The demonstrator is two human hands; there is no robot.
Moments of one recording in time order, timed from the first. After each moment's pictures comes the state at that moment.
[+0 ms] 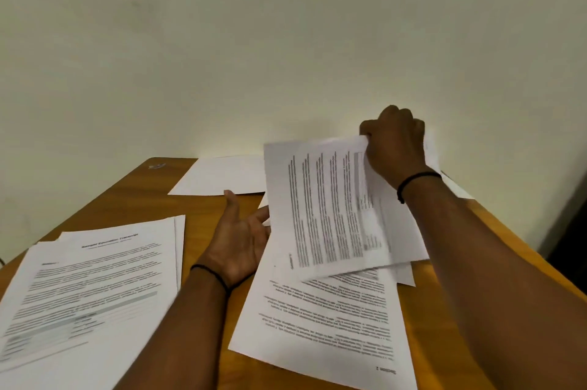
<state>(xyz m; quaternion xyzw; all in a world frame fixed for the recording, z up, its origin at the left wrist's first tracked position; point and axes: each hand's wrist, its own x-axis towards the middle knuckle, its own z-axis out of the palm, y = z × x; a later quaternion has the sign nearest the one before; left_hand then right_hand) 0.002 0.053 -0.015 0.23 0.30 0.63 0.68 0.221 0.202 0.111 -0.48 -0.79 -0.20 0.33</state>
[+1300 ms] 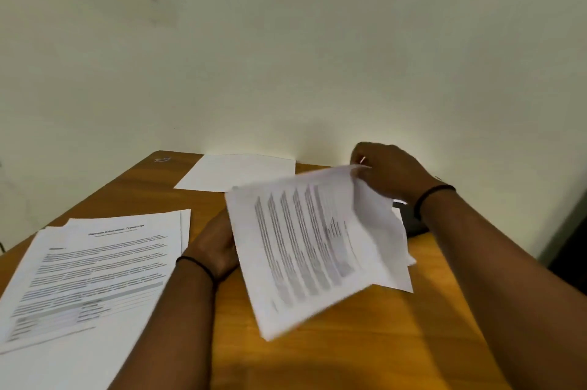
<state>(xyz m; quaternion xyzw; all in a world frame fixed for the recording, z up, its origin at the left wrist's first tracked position) -0.023 0.040 -0.010 0.24 0.38 0.64 0.63 0.223 0.185 0.110 -0.42 -0.89 0.02 0.20</state>
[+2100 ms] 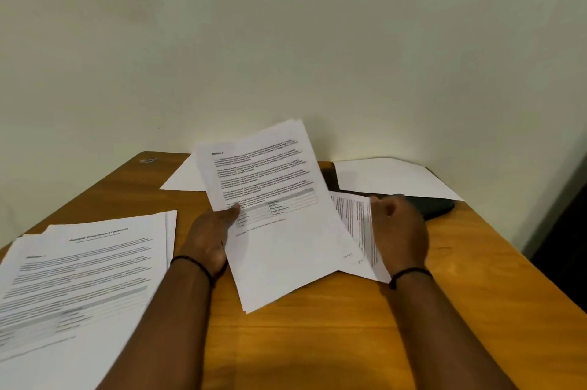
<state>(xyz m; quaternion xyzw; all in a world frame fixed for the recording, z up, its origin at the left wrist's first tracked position) -0.016 0.052 -0.023 0.19 0.47 0.71 0.49 0.252 0.159 -0.012 -0.60 -0.64 0.15 0.45</state>
